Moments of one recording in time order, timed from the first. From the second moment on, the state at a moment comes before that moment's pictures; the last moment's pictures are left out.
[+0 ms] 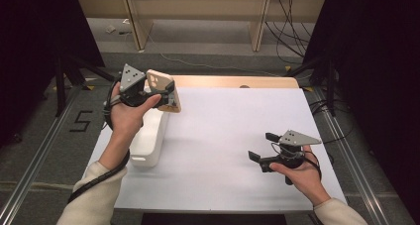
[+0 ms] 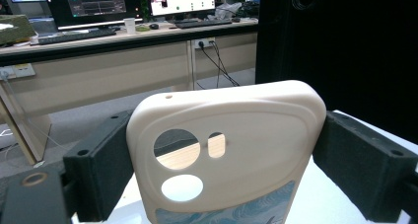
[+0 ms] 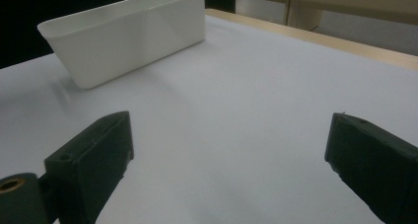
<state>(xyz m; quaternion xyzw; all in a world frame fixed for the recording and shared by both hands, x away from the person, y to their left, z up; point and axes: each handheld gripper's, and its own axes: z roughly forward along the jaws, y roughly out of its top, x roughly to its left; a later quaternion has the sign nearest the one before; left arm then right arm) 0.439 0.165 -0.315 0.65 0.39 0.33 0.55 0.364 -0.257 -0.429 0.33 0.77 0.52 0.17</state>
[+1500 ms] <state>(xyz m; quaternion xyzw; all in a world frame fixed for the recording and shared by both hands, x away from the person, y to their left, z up) 0.443 0.192 -0.311 0.64 0.41 0.36 0.54 0.364 -0.257 -0.430 0.33 0.77 0.52 0.17</state>
